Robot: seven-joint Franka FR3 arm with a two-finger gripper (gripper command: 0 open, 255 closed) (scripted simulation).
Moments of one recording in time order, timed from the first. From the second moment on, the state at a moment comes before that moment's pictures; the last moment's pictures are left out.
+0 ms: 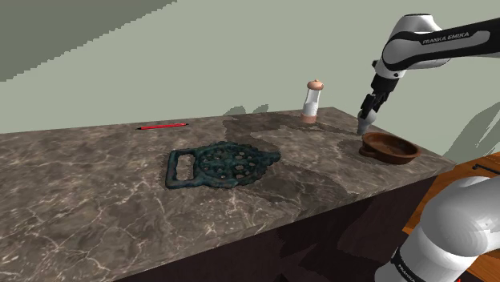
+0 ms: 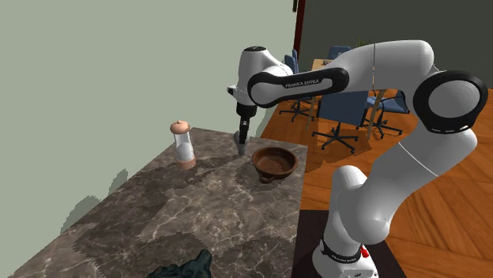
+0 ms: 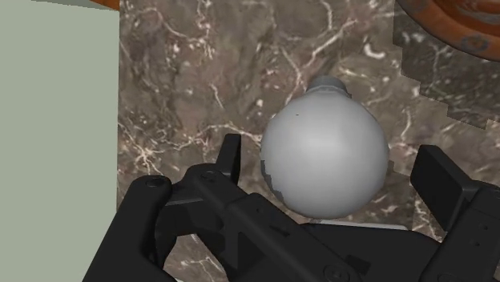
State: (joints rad) arm -0.15 -0.56 -0.43 -2.33 -0.31 1.99 -0.42
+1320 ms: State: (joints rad) arm -0.14 -0.56 -0.41 -2.23 -0.29 1.88 -0.43
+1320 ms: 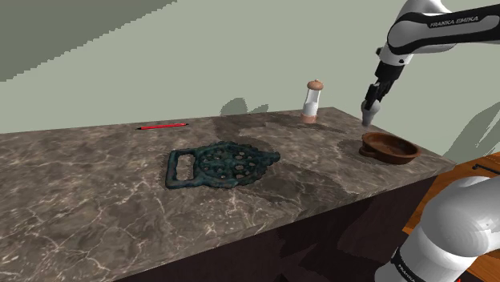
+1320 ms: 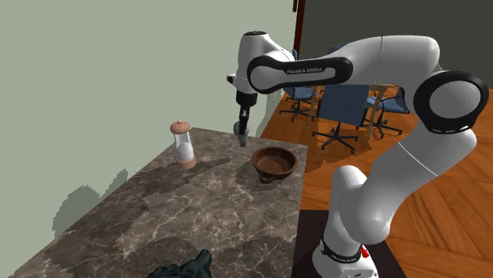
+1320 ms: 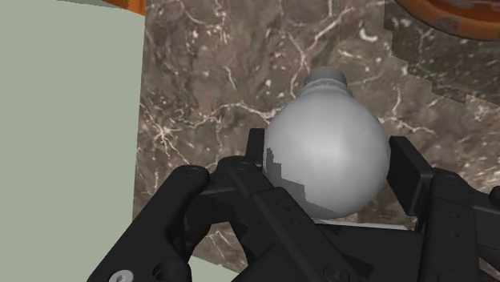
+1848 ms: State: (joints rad) arm -0.13 -0.54 -0.40 -2.11 -0.27 1.78 -0.44
